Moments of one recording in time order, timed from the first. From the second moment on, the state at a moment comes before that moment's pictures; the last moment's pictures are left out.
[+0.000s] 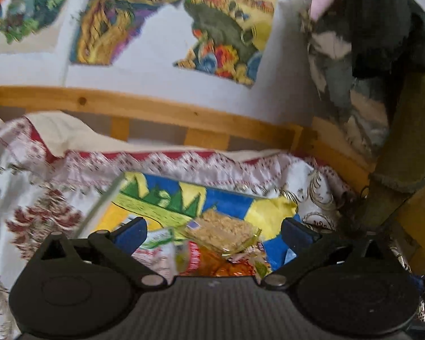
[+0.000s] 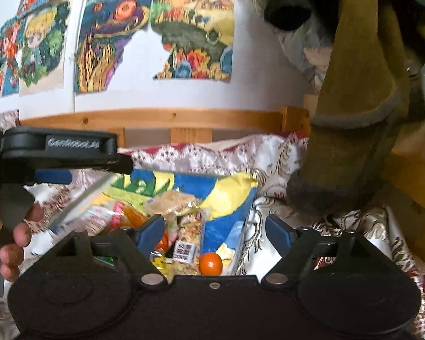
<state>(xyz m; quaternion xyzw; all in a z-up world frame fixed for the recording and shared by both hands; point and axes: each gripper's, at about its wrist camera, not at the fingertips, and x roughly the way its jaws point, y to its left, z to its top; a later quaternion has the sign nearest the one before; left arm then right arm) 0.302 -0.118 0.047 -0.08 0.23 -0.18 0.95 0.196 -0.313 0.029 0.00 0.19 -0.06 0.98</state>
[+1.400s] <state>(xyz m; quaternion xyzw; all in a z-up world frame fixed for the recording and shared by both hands) 0.108 -0.004 0.032 -0.01 0.21 -0.10 0.97 0.032 -0.253 0.041 0.06 0.17 -0.02 0.98</state>
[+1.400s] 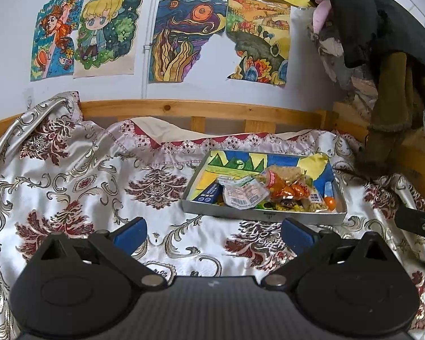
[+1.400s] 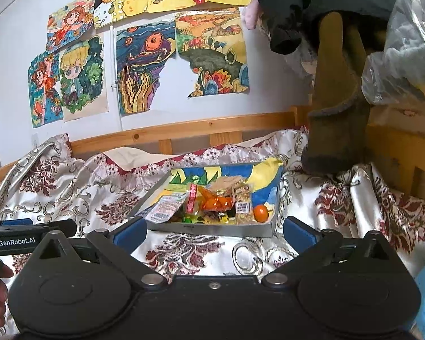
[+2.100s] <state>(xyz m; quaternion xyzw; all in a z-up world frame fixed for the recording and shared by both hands) 0.102 -0.004 0.021 0.00 0.22 -0.10 0.97 0.029 -0.250 0.030 0.07 0.18 -0.02 0.98</state>
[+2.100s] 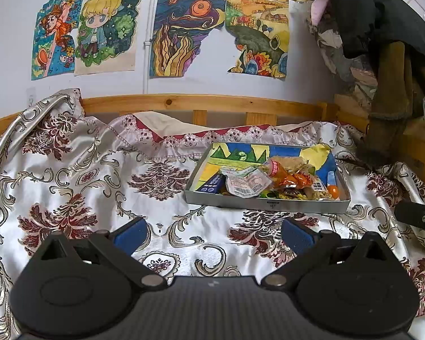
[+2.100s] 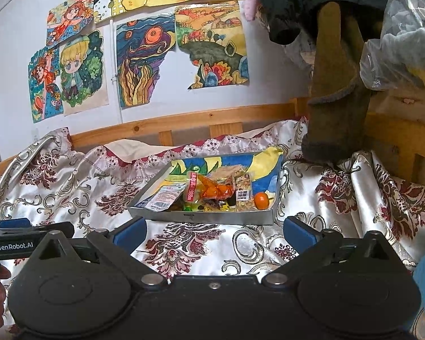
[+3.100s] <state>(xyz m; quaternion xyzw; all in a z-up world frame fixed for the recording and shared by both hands) 0.098 -0.014 0.016 0.03 0.24 -0.08 0.97 0.032 -0.252 0.016 0.07 0.20 -0.02 0.98</state>
